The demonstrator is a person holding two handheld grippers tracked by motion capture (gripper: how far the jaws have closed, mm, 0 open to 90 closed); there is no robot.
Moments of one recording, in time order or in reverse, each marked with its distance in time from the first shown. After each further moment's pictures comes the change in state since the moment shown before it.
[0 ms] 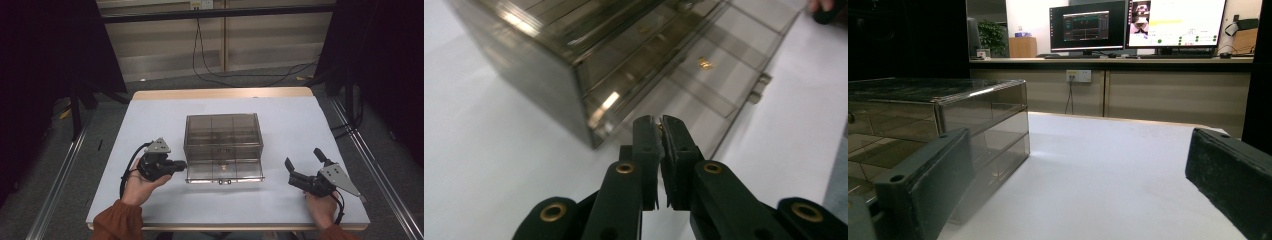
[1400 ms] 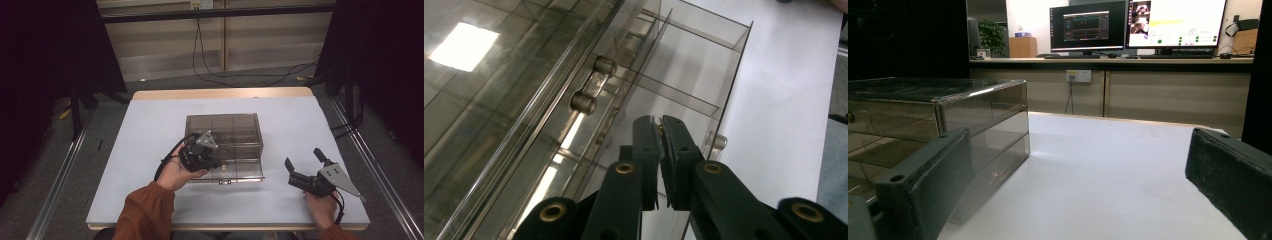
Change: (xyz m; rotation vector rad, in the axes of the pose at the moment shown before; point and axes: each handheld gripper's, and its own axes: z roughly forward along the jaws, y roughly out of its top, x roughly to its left) left arm -0.041 0.073 0.063 0.166 -0.104 0.221; right arm 0.000 0.000 0.000 -0.001 0.002 -0.003
